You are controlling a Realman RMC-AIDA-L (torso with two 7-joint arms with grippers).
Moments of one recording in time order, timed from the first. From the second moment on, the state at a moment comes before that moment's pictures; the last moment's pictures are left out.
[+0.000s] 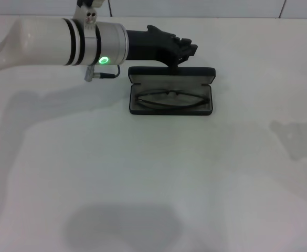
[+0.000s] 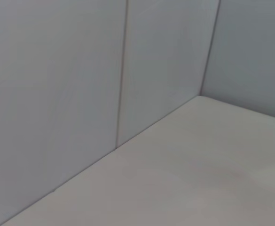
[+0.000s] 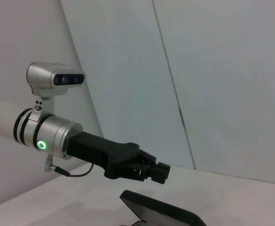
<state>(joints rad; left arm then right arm) -0.91 -2.06 1.31 0.44 1.58 0.91 -1.55 0.18 2.01 -0.83 -0.91 -1.60 -1.55 1.44</state>
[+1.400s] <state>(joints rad) -0.92 -2.05 1.32 0.44 1.75 0.92 -1.62 0.21 2.01 -0.83 -0.88 -1.62 -1.54 1.43</state>
